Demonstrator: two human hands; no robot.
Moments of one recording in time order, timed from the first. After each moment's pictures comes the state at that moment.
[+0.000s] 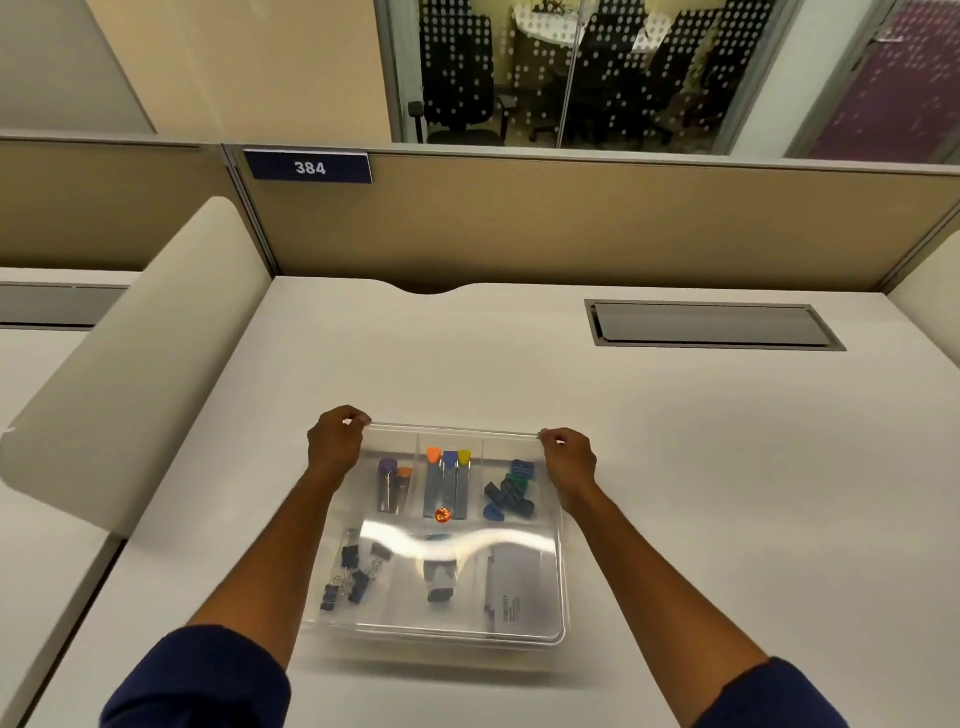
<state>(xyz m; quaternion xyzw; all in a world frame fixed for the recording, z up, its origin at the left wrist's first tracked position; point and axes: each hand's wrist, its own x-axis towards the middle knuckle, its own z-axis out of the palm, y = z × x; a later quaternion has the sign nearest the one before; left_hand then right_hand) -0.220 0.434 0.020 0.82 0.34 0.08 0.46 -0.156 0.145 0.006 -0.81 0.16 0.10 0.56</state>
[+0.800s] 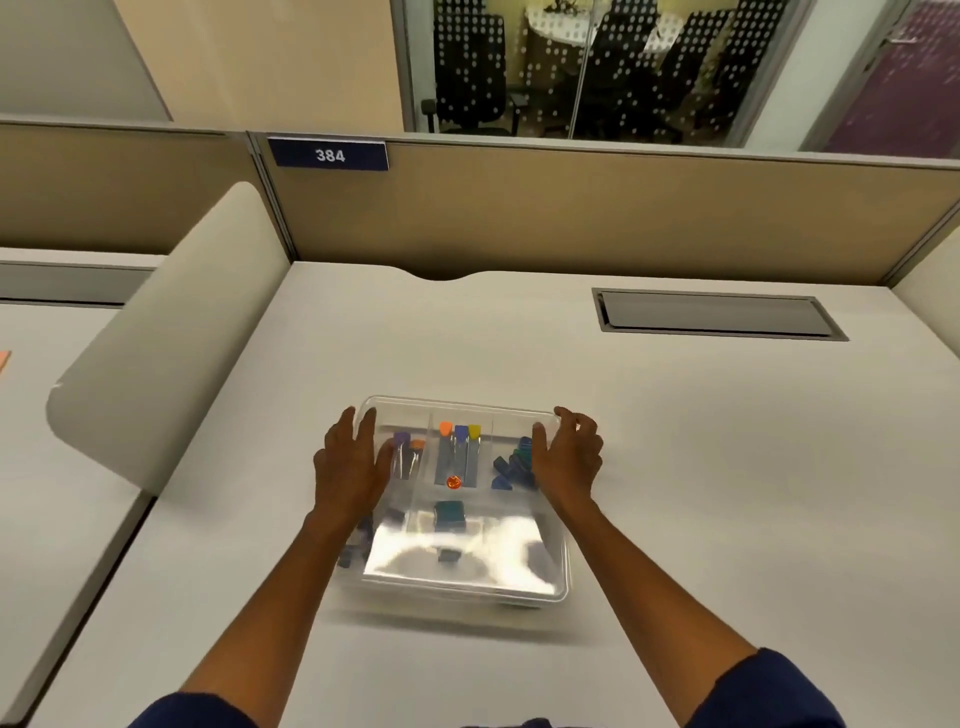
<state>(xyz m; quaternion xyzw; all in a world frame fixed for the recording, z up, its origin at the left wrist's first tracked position) -0.302 0.406 0.001 0.96 0.20 0.05 0.20 -0.208 0.153 0.005 -0.93 0.06 0.00 0.37</state>
